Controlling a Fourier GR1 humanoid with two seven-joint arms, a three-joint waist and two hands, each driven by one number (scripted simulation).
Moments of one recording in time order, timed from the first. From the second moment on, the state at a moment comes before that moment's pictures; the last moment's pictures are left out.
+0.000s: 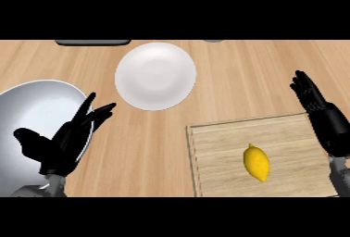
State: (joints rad) left arm -0.06 0.38 -0.26 -1.66 0.39 0.21 0.18; right arm -0.16 -0.55 0.16 -1.51 -0.27 -0.07 -0.13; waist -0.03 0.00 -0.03
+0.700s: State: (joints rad) left arm -0.20 0.43 -0.21 -1.51 0.20 0.22 0.10; right arm -0.20 -0.41 0.48 -1.62 0.17 -0.43 0.23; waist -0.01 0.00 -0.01
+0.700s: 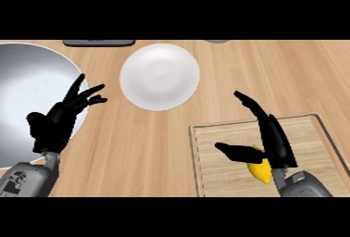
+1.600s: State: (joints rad) left arm -0.25 0.38 -0.17 -1.41 0.12 0.21 0.08; right arm -0.09 -0.57 0.60 -2.11 0.72 -0.15 0.87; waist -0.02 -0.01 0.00
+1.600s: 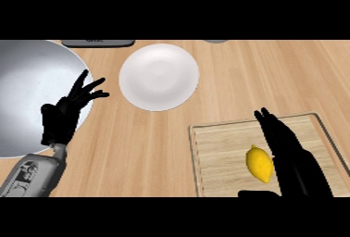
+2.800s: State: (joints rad) left arm -0.27 0.33 -0.13 -1.41 0.07 0.16 0.10; right arm -0.18 -0.57 0.48 -2.02 0.43 0.26 1.06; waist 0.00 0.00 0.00
